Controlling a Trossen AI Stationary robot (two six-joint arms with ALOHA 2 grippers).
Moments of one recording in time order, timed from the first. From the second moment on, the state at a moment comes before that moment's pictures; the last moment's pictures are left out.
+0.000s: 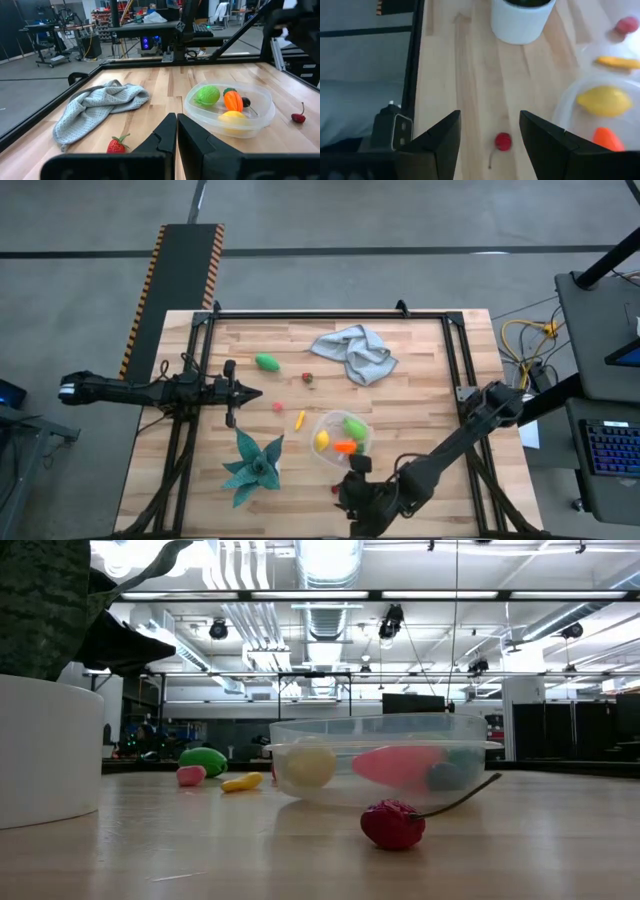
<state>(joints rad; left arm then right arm) -0.02 0.38 0.01 0.24 -0.11 0.06 0.70 1.97 1.56 -0.51 0.46 0.62</state>
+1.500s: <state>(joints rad) -0.02 0.48 0.01 0.25 -0.11 0.06 0.69 2.26 1.76 -0.84 0.41 0.86</state>
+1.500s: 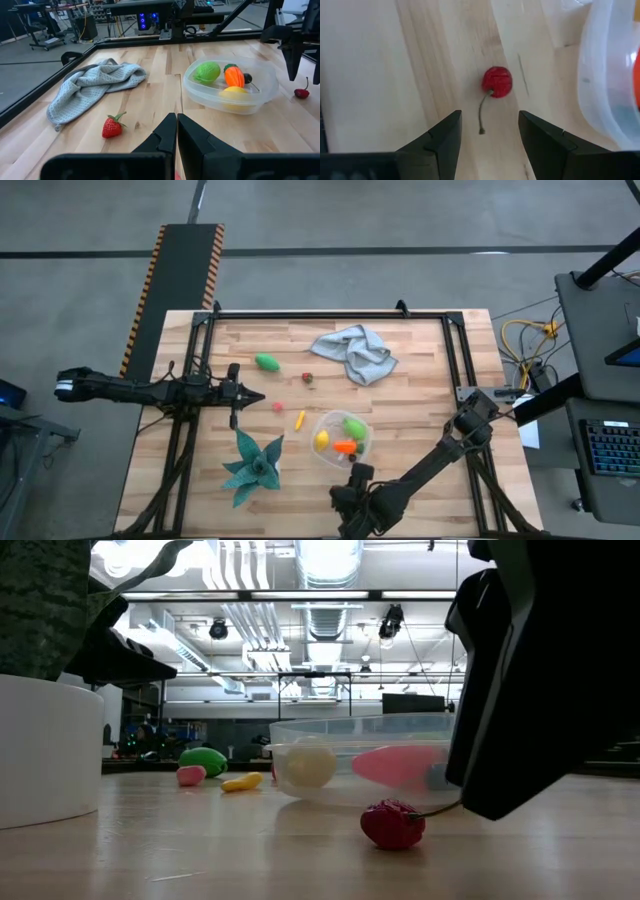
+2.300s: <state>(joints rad) -0.02 0.48 0.01 0.25 -0.11 0.06 0.69 2.26 1.74 -0.78 0.36 0.86</state>
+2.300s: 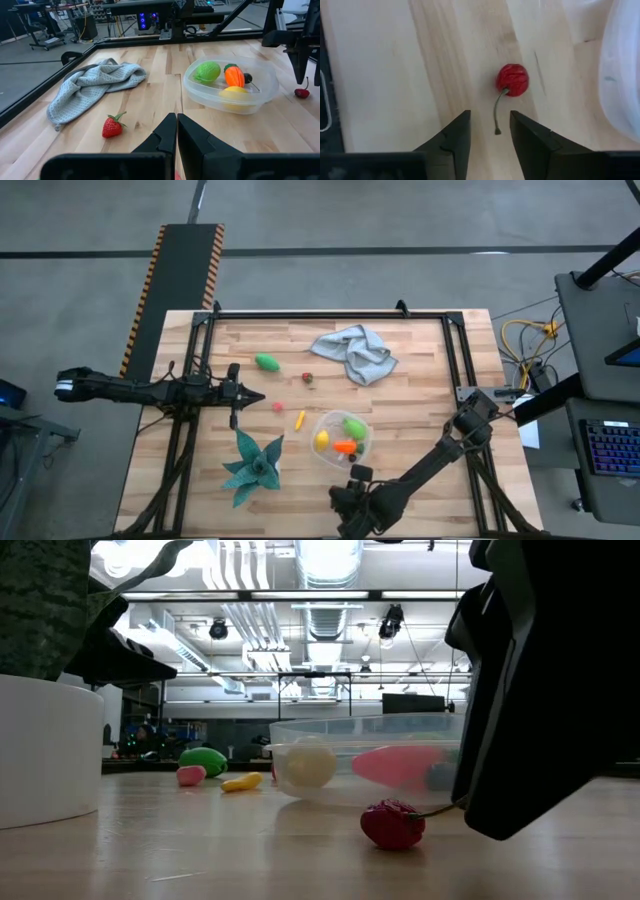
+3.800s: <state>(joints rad) -0.02 0.48 0.01 0.25 -0.11 0.06 0.67 2.26 1.87 -0.87 0.40 0.75</state>
